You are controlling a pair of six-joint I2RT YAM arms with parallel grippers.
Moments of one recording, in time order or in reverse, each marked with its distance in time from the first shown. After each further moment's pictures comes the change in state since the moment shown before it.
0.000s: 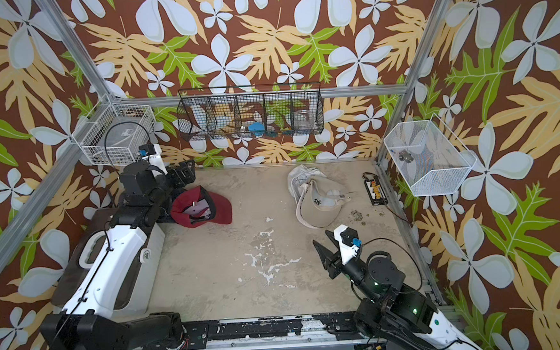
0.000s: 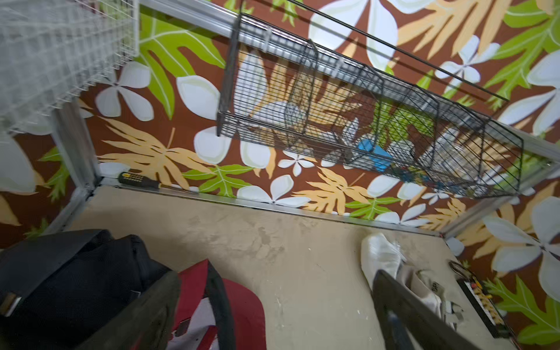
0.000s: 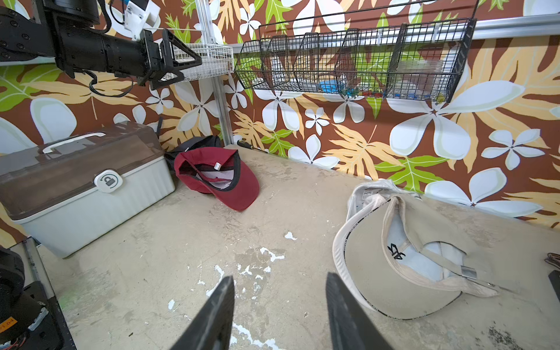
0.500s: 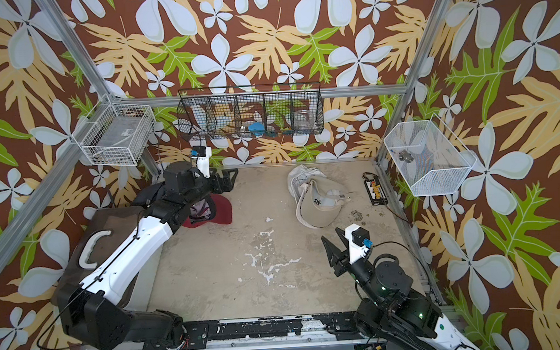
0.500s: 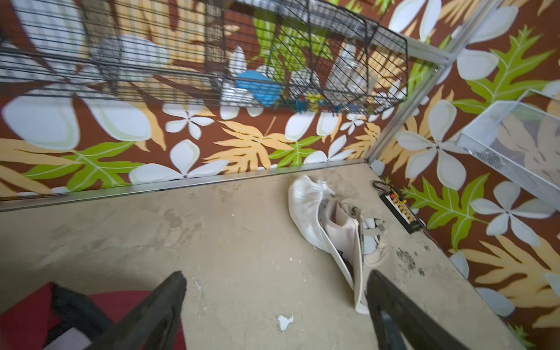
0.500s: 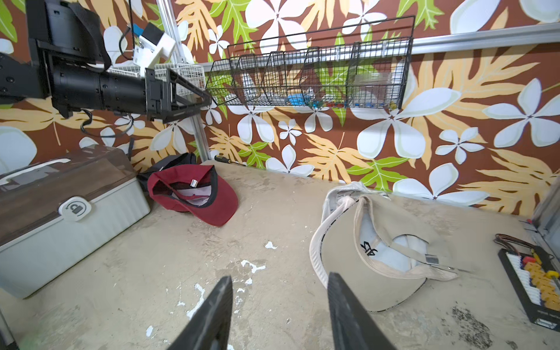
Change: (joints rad) left arm -0.296 0.137 0.033 0.034 0.060 0.063; right arm 0.000 -0.078 0.000 -0.017 0.142 0.023
